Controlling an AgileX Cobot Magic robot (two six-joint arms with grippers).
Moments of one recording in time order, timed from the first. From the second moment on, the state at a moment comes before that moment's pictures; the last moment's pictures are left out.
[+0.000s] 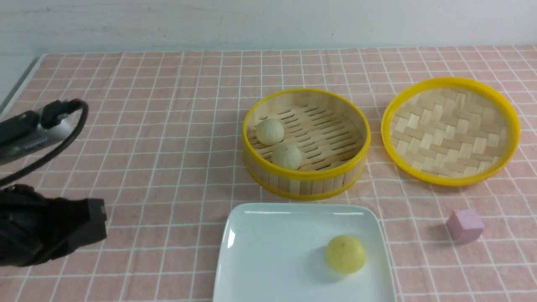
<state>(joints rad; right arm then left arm) 0.23 0.76 -0.97 0.13 1.18 -0.22 0.01 0.99 -0.71 -0.48 0.82 0.11</state>
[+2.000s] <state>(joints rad) 0.22 0.46 -0.63 0.07 1.00 -0.13 -0.64 1.72 -1.91 -0.04 1.24 -0.23</state>
